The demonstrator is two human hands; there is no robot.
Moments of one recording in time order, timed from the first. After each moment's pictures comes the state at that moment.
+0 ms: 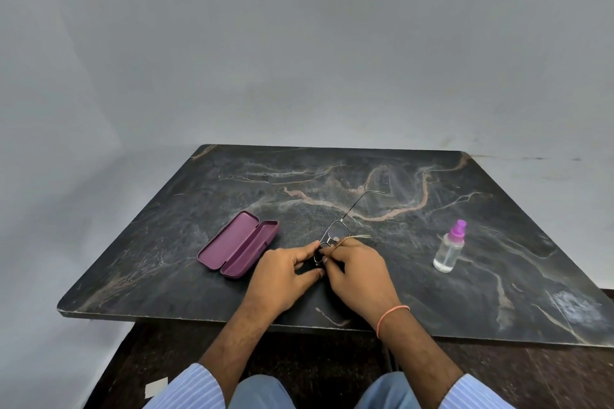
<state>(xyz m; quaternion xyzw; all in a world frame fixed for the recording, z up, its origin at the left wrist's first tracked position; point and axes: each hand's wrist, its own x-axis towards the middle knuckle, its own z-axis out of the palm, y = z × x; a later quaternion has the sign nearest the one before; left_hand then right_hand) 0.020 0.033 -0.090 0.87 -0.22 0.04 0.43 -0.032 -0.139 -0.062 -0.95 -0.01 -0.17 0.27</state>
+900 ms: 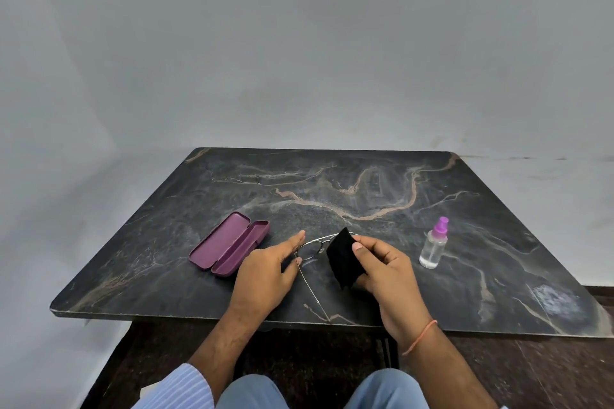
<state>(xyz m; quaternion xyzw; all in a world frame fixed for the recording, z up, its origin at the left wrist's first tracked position) 0.010 0.038 -0.092 0.90 -0.22 0.17 0.33 -0.075 -0.168 -0.049 -0.61 0.15 -0.12 0.77</state>
